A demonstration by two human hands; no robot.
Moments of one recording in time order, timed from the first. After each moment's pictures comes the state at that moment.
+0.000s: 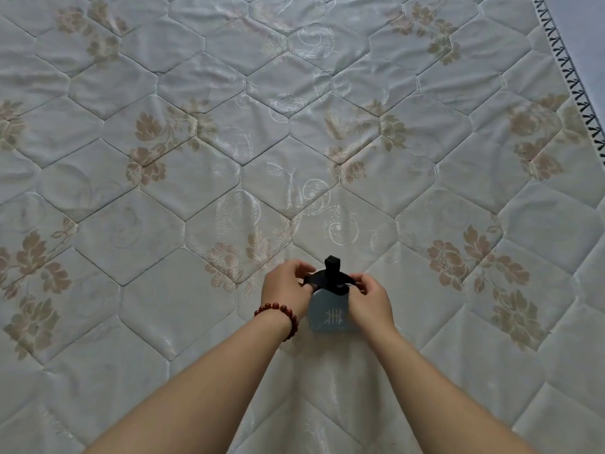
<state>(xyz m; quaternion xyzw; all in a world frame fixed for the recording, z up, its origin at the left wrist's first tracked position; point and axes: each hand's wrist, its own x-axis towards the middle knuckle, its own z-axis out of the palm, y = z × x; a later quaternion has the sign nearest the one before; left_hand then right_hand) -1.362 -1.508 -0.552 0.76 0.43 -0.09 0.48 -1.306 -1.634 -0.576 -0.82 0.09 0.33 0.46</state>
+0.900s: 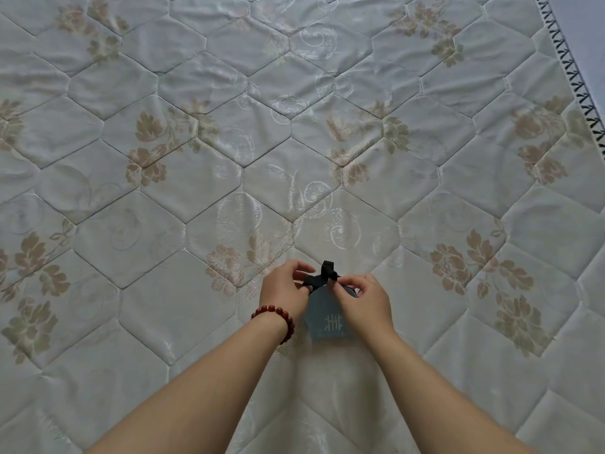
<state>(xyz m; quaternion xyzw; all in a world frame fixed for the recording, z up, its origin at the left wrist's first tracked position) -1.363 -1.500 -0.556 0.74 0.43 -0.10 0.51 -1.304 -1.626 -0.572 -0.86 -0.02 0.29 0.42</state>
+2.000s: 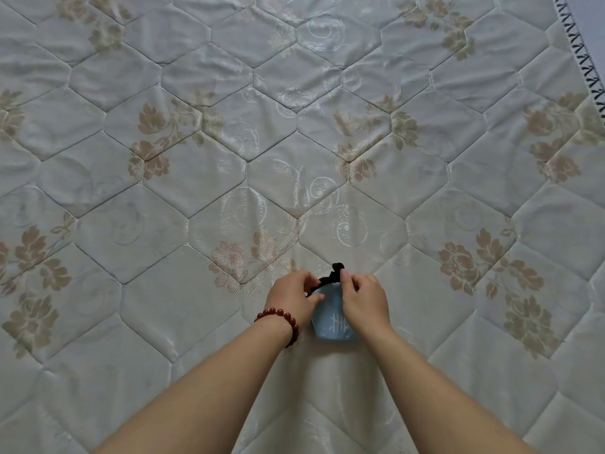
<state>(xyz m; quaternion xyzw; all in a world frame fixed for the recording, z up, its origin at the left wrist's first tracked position) -1.372 -1.502 -0.574 0.80 0.36 -0.15 0.45 -1.304 -1.617 -0.588 -0.90 -0.04 0.30 0.30</state>
